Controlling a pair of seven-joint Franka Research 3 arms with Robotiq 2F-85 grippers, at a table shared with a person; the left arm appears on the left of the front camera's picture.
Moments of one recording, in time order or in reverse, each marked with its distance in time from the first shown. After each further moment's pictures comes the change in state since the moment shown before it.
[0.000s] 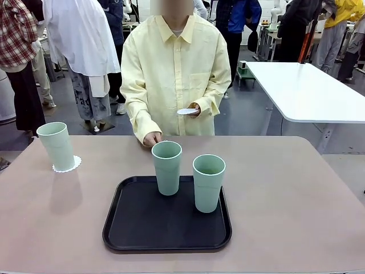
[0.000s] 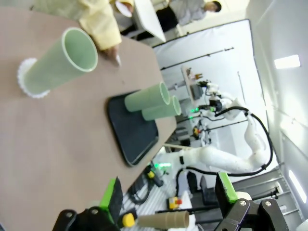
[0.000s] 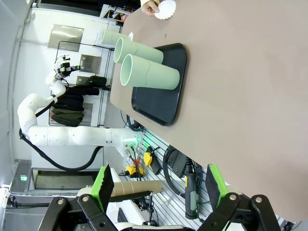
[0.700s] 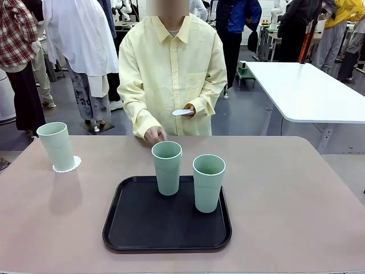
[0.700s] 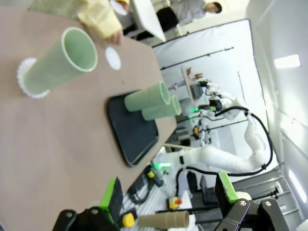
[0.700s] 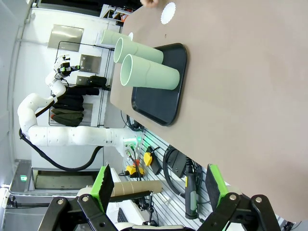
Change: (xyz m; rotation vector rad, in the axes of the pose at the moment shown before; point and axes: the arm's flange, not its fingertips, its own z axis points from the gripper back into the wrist) left arm 0.000 0.000 0.000 0.000 0.001 0.000; right arm 0.000 0.000 0.000 0.000 0.000 0.000
